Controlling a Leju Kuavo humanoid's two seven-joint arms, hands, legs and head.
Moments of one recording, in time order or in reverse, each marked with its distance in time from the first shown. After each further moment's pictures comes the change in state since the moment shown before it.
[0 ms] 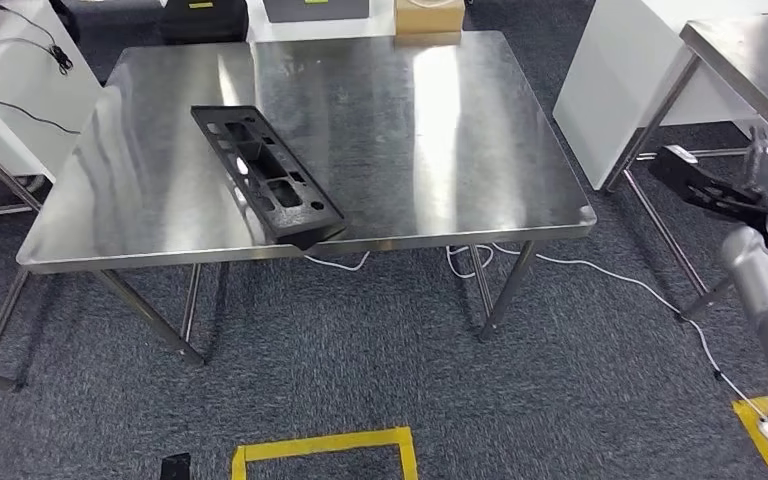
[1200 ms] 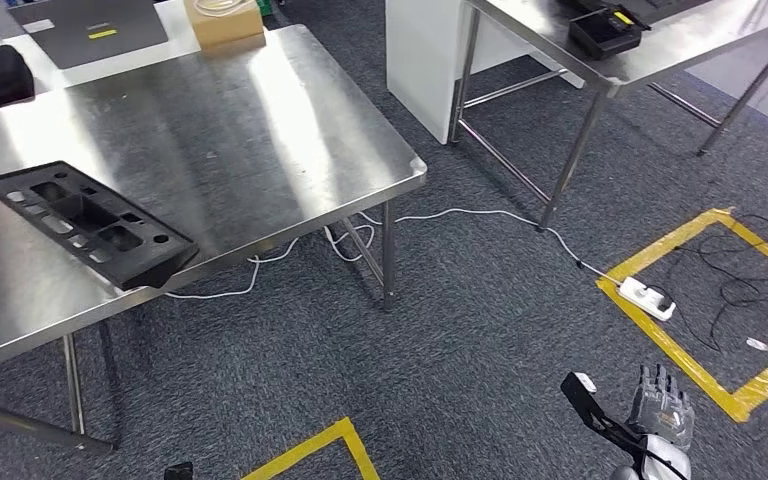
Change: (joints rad) left arm 0.010 -0.026 0.042 0.001 -0.012 0.006 0.010; right arm 0.848 0.201 -0.353 -0.228 0.060 -0.245 0.055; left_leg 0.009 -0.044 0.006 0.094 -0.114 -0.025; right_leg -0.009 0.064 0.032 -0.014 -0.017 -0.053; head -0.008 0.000
